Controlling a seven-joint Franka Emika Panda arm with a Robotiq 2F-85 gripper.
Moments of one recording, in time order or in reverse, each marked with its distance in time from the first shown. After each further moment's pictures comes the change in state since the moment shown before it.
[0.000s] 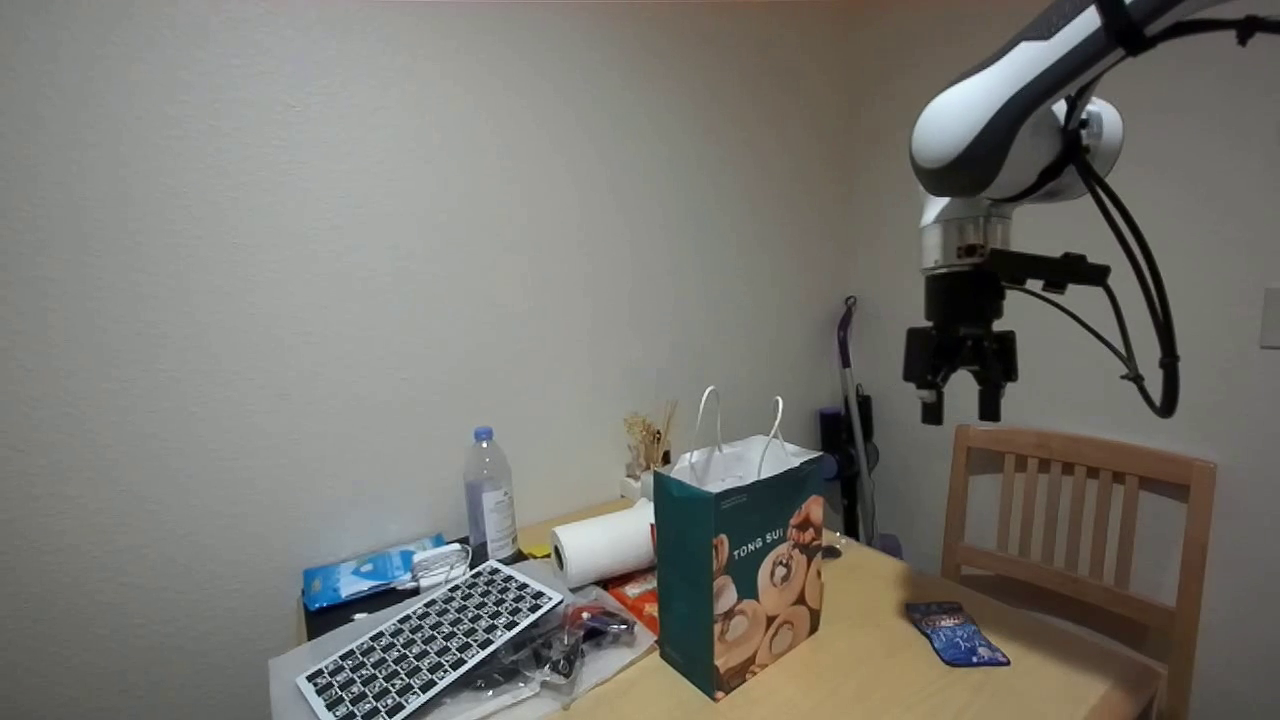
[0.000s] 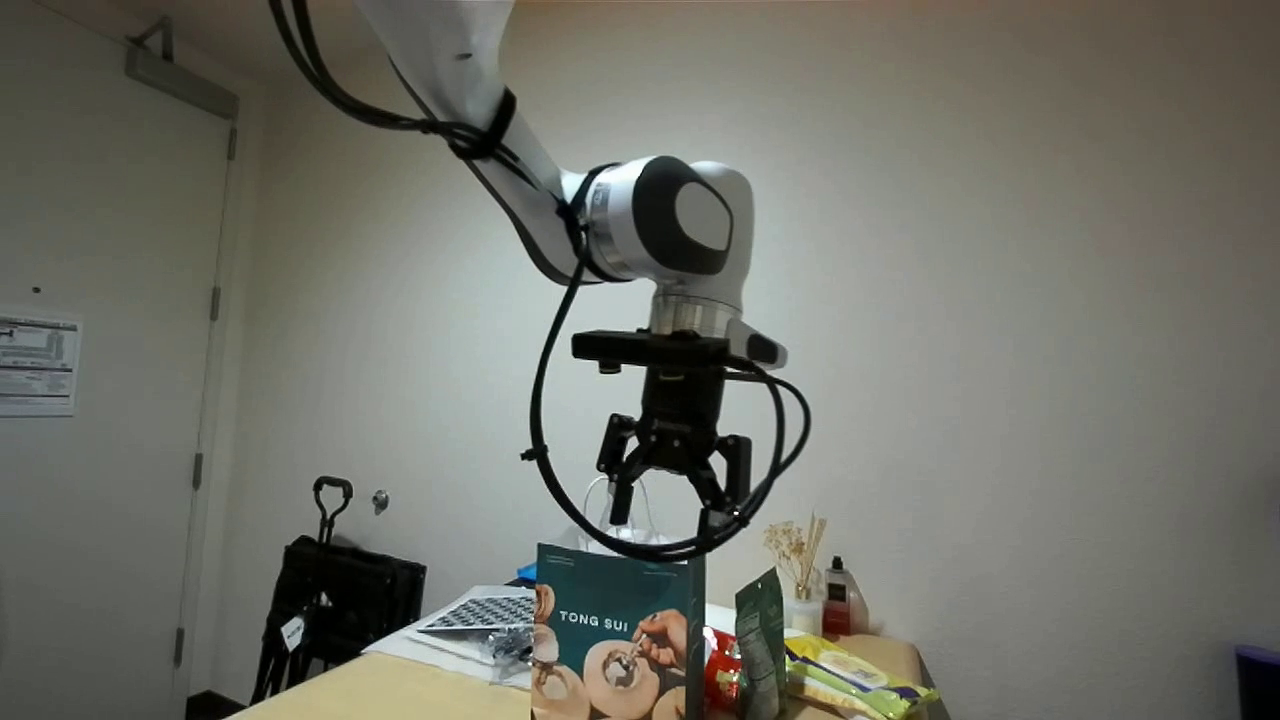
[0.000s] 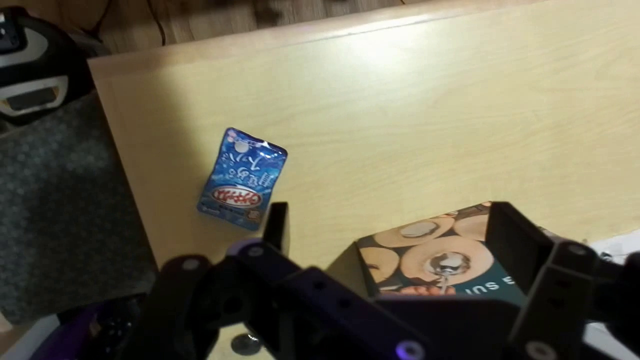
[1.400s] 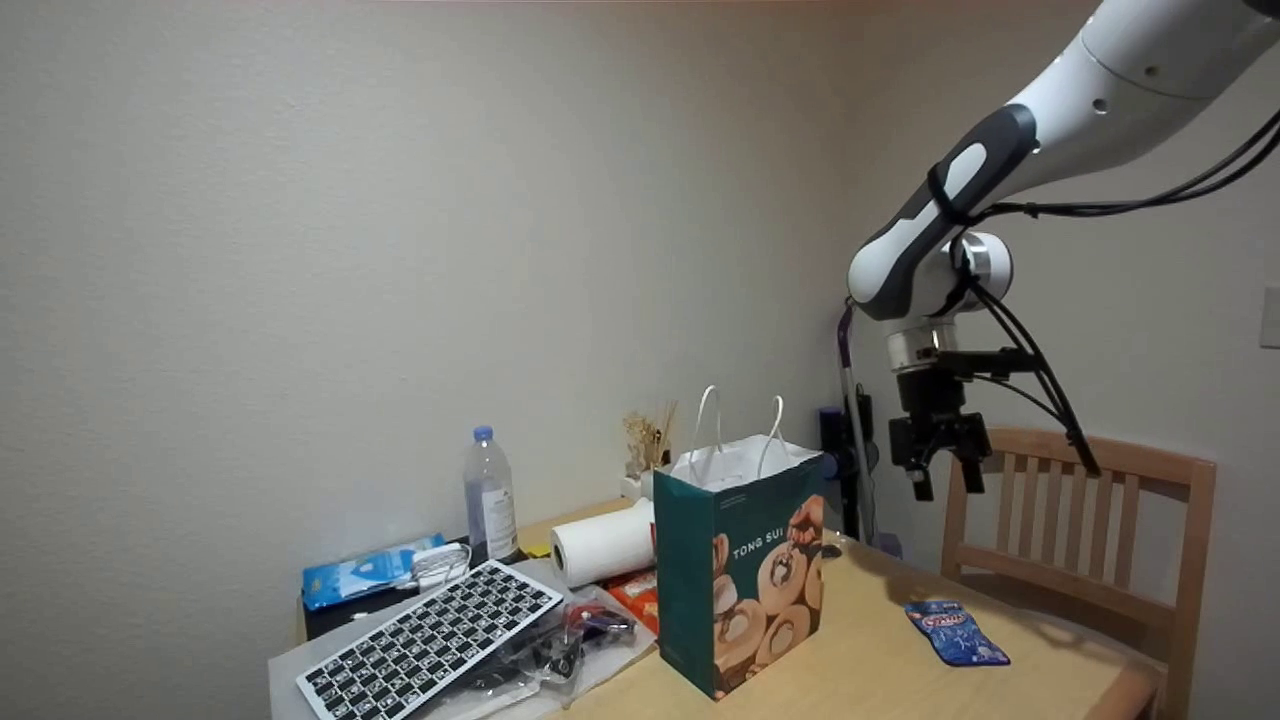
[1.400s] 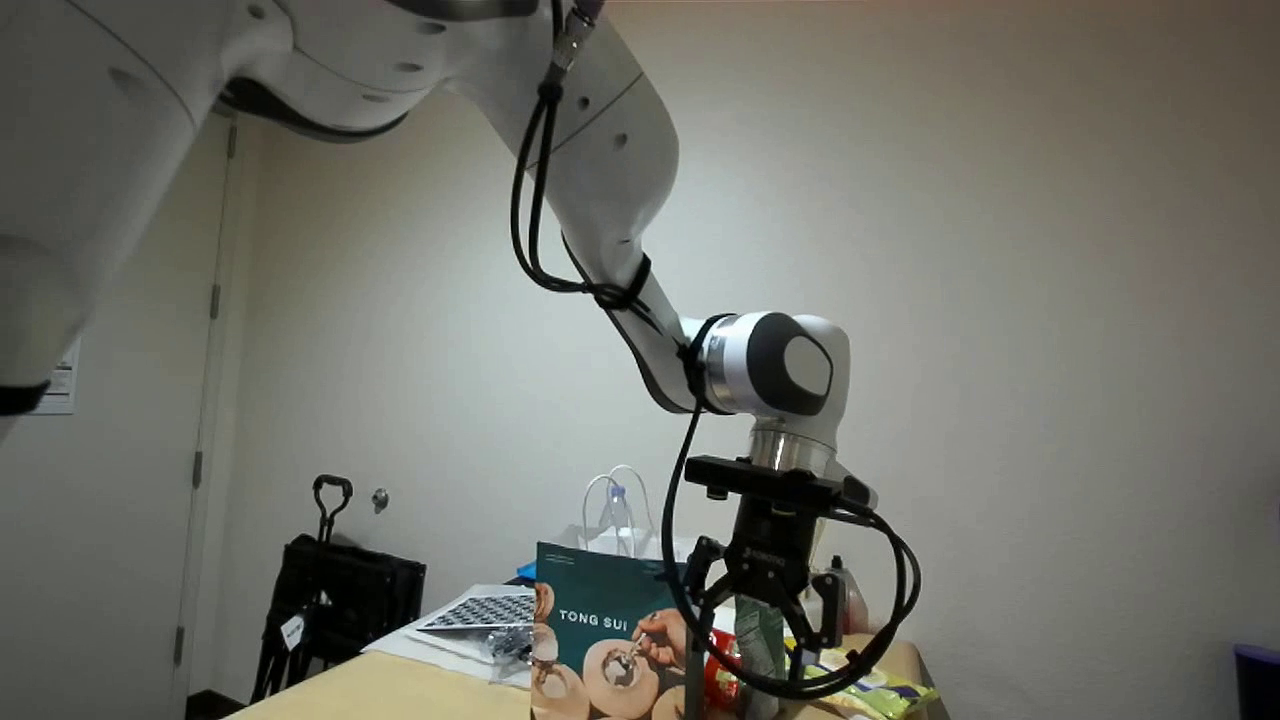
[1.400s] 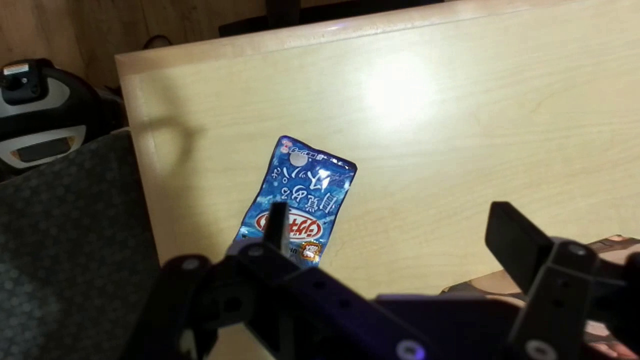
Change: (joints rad) arm -0.087 0.499 -0.012 0.298 0.040 -0.040 -0.134
